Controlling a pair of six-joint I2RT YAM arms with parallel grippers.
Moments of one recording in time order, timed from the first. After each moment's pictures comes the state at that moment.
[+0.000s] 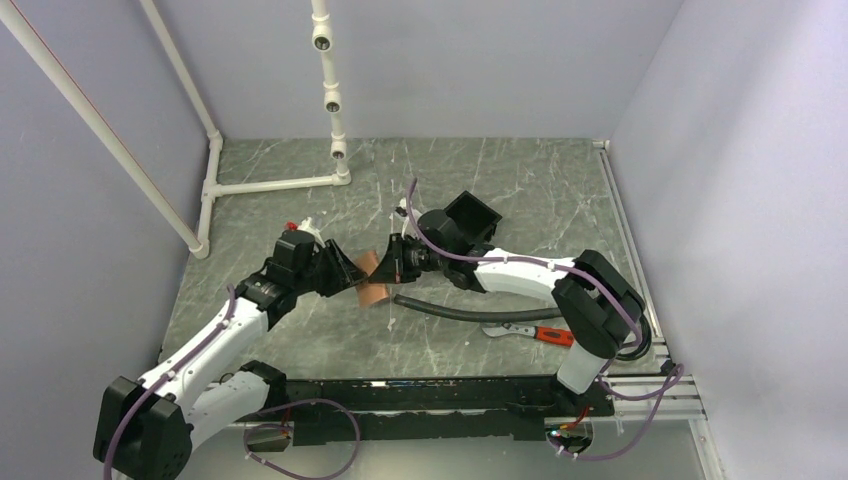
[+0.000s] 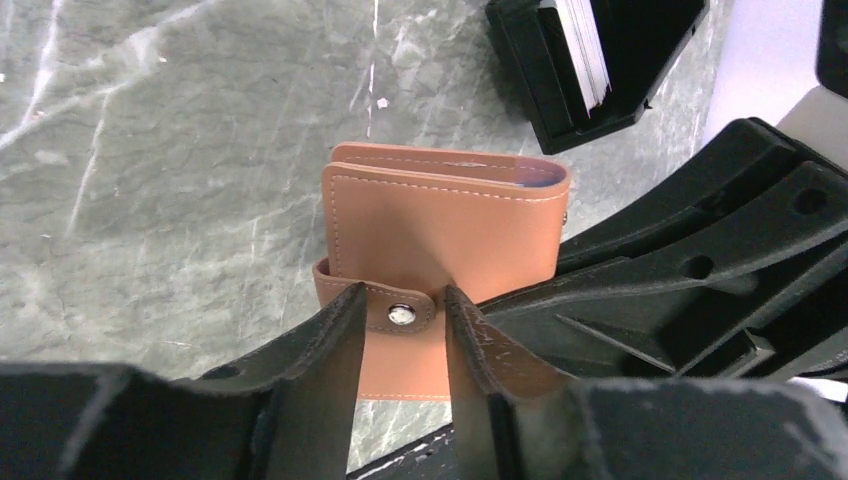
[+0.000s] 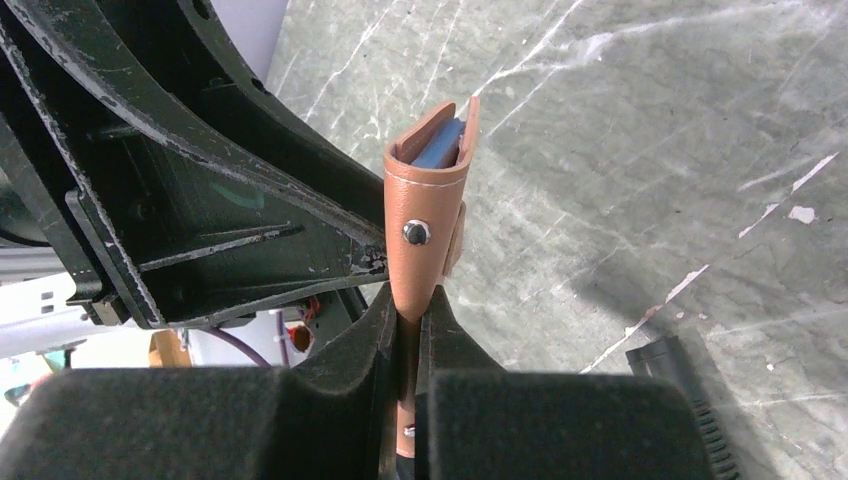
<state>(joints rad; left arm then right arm) -0.42 0.96 0.59 -0.30 0.19 -0.86 0.84 1.68 0.98 0.23 -0.46 0.75</state>
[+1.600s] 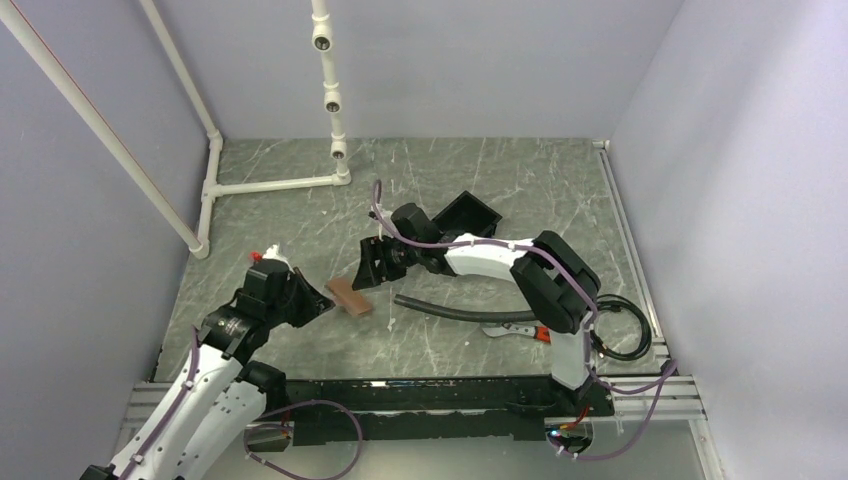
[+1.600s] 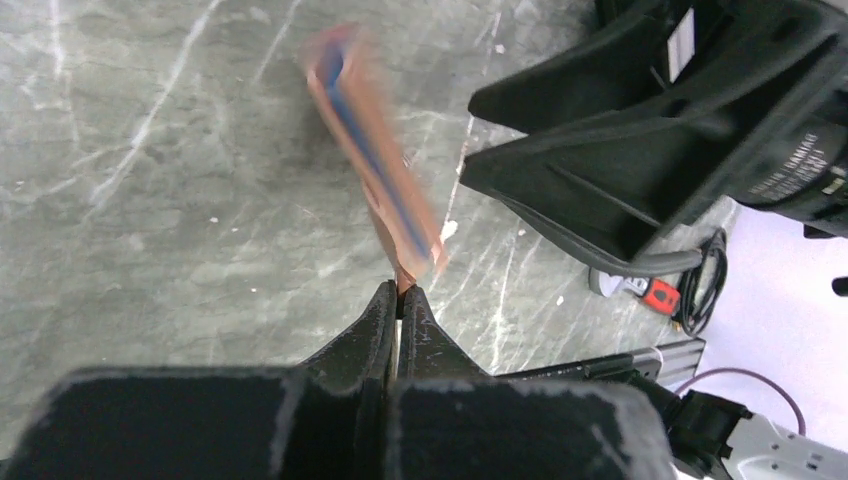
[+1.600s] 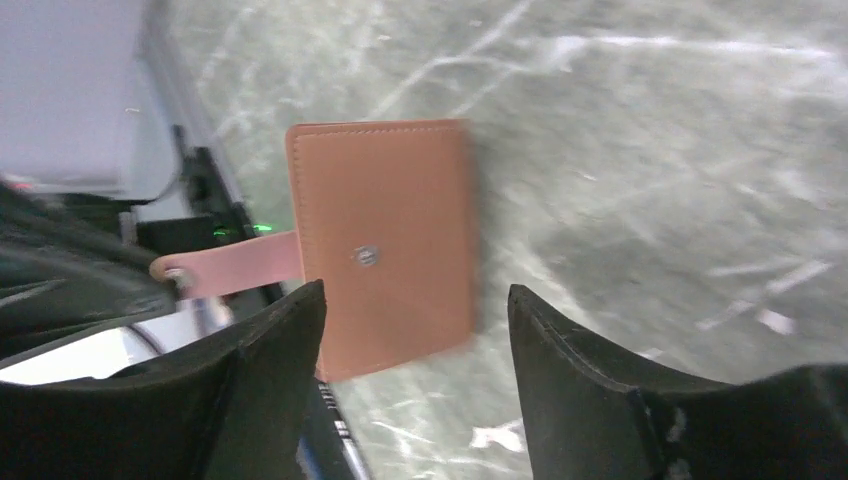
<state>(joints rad) -0.38 0.60 0.56 -0.72 0.07 -0.91 0.84 1.94 1.20 0.10 -0.57 0.60</state>
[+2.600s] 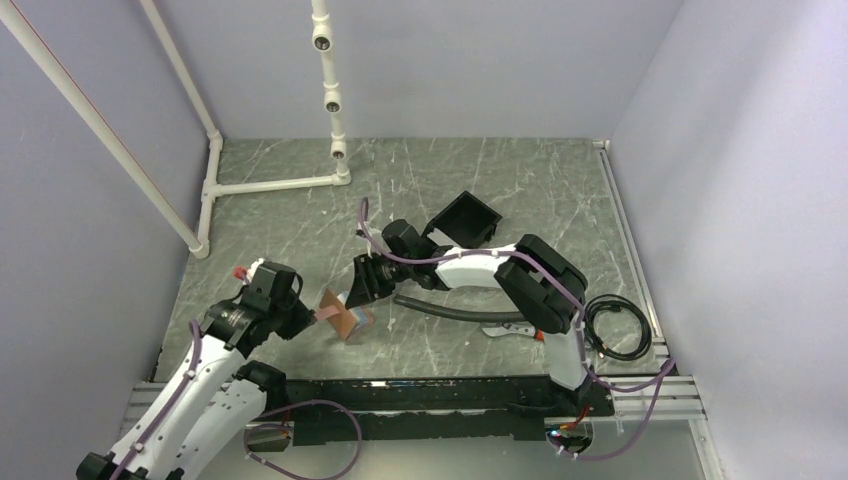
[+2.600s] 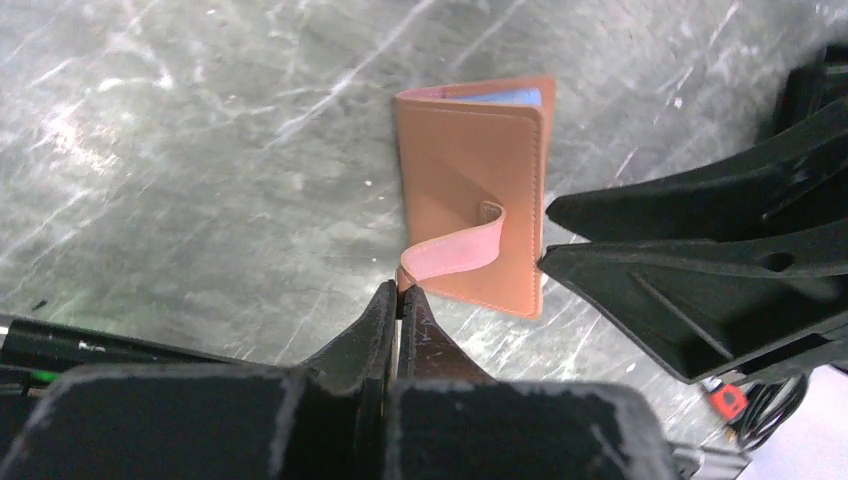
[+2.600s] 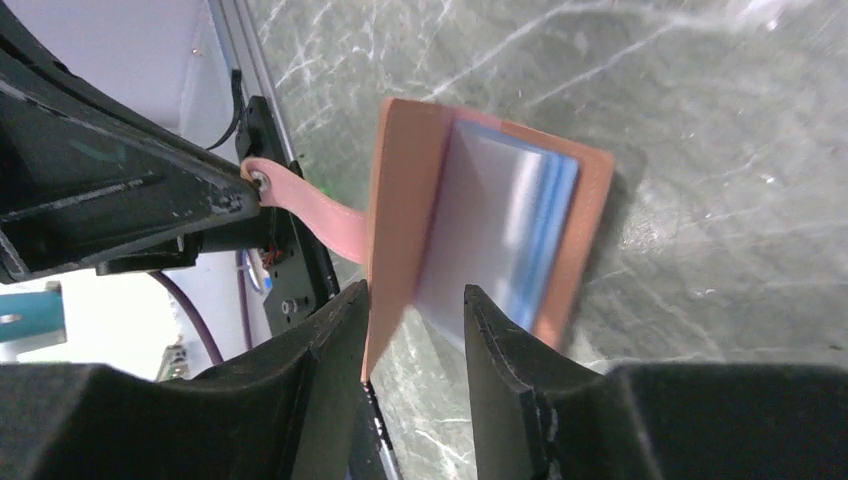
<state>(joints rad) -0.39 0.68 0.61 -0.92 -0.09 -1.02 0.91 1.97 1.17 0.20 -0.63 0.59</state>
